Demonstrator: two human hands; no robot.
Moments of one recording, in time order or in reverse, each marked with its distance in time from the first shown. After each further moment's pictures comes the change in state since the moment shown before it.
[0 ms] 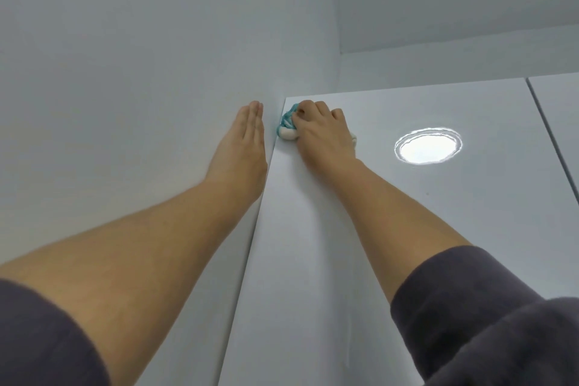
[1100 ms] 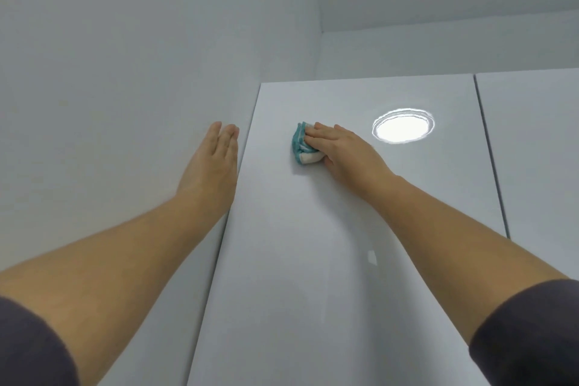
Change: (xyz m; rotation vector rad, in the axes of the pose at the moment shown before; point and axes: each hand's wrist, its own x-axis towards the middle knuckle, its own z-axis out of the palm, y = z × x) left_hand -0.039 0.007 -0.007 0.092 -0.105 0.174; right_hand -0.084 0.063 -0.049 0.315 -0.227 -0.127
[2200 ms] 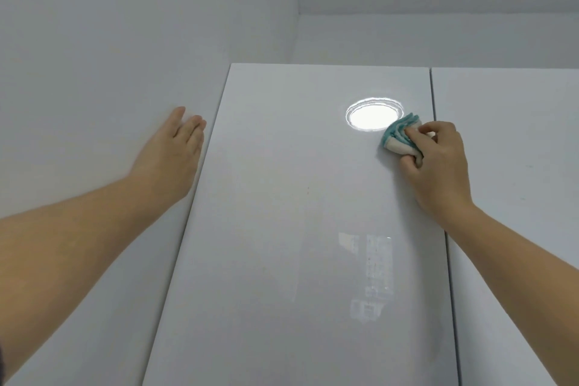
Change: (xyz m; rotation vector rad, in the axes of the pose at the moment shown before) left_hand -0.010 -0.004 0.006 0.084 0.022 0.103; right_hand -0.132 0.064 -0.065 -0.080 0.418 0.489
